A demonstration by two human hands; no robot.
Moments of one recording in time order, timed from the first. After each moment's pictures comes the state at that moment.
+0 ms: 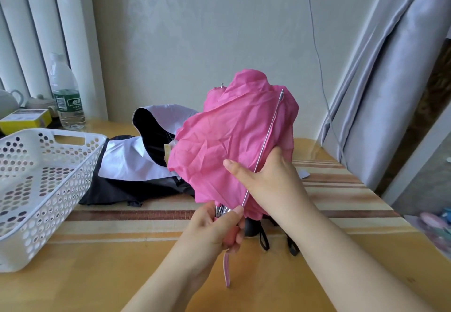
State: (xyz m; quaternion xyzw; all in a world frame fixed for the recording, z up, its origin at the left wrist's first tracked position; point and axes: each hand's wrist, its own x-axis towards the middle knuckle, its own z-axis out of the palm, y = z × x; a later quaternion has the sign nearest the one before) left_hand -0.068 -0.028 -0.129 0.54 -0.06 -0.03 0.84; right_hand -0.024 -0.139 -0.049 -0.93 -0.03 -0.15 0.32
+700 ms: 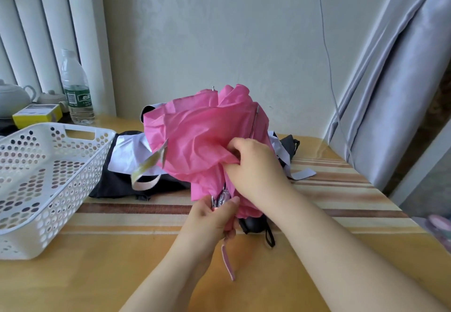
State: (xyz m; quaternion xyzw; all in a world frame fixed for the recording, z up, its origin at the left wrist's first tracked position) left_hand -0.057 -0.023 -0.139 0.58 0.02 0.02 0.81; right_hand -0.010 -0.107 -0.046 -0.93 -0.20 -0.18 0.23
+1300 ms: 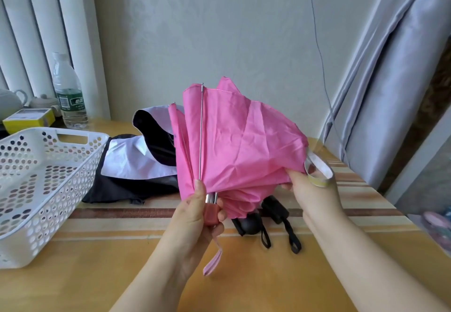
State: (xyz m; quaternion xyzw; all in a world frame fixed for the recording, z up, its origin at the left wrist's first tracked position) left_hand -0.056 -0.015 -0.127 0.43 0.03 -0.01 0.90; right_hand 0.004 -0.194 -0.082 -0.77 0.01 -0.20 0.60
